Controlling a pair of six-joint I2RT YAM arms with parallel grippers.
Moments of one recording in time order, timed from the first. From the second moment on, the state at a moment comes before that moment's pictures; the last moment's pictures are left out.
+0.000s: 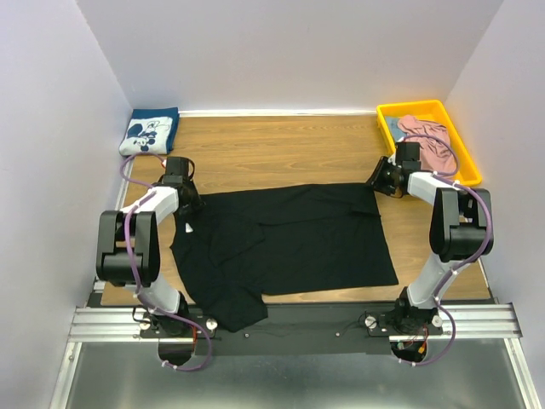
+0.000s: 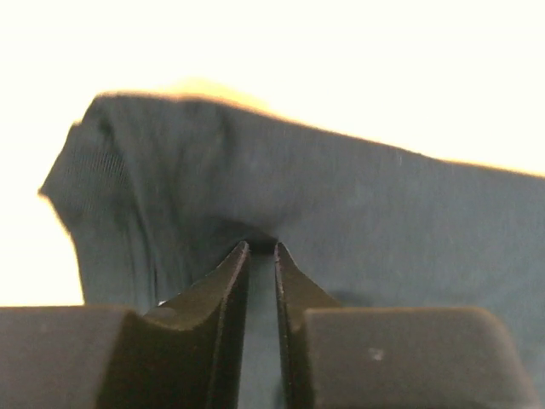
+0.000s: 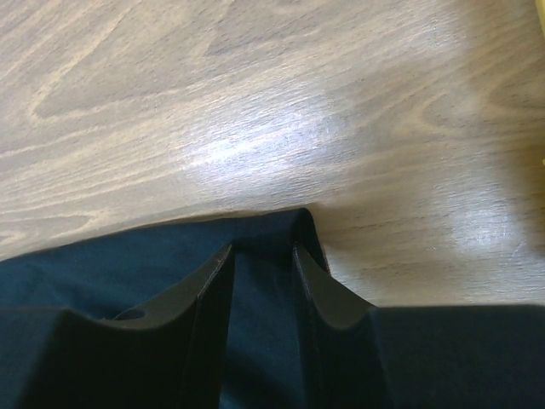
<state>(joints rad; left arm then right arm) -0.02 1.60 0.90 -0.32 0.01 -0.41 -0.03 1.81 1.05 -0.12 -0.19 0.39</state>
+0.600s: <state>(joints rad) -0.01 1.67 0.96 -0.27 -0.06 -0.39 -0.03 1.81 1.04 -0.12 -0.18 0.37</state>
